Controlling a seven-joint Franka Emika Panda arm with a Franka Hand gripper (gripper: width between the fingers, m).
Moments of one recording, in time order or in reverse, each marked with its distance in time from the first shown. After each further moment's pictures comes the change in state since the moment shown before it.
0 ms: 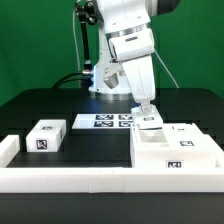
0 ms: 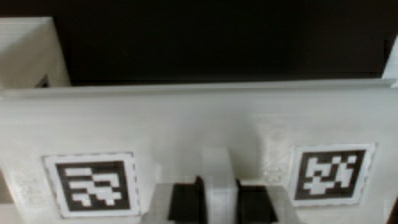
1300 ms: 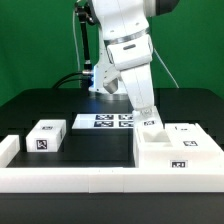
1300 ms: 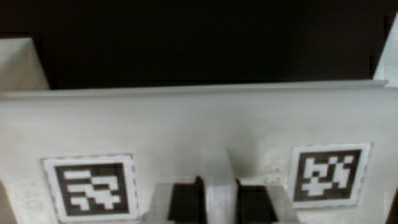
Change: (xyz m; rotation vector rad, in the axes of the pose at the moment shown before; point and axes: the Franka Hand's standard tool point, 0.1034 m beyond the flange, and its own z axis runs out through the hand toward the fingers) arm -0.002 0.001 0.006 0.066 0.025 0.028
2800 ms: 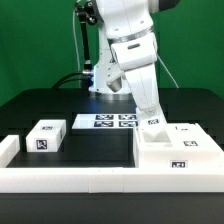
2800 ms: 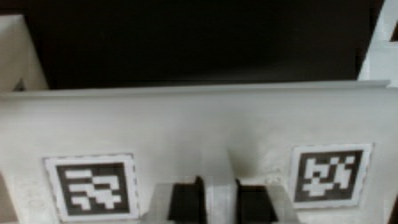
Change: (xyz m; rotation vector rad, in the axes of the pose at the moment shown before) arm 0.008 0.000 0.003 0.052 0.020 0.012
